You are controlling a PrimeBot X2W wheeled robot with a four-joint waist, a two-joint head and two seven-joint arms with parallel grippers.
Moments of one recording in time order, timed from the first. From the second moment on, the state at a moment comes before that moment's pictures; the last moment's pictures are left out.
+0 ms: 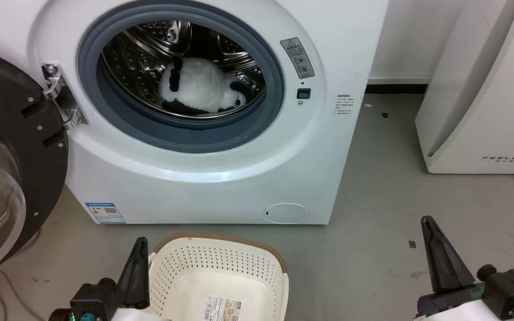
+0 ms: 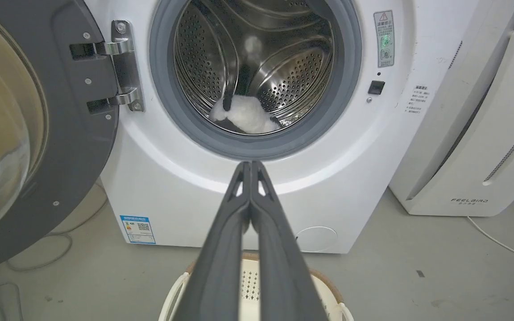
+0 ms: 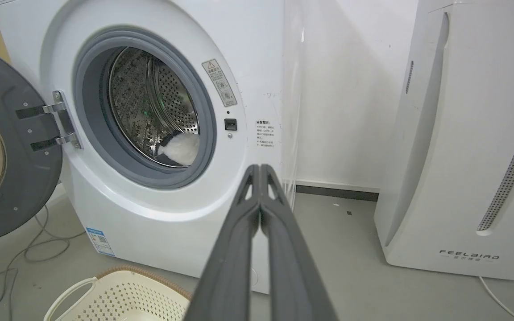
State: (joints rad) left arm 0.07 0.13 -0.11 0.07 -0.24 0.05 -0.25; right arm 0.06 -0.05 0.00 -0.03 0.08 0.13 -0.25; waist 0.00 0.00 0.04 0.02
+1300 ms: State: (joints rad) left arm 0.06 0.11 -0.08 0.06 -0.17 0.04 -0.17; right arm 0.06 -0.05 0.00 -0.02 0.06 0.13 -0.18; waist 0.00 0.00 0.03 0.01
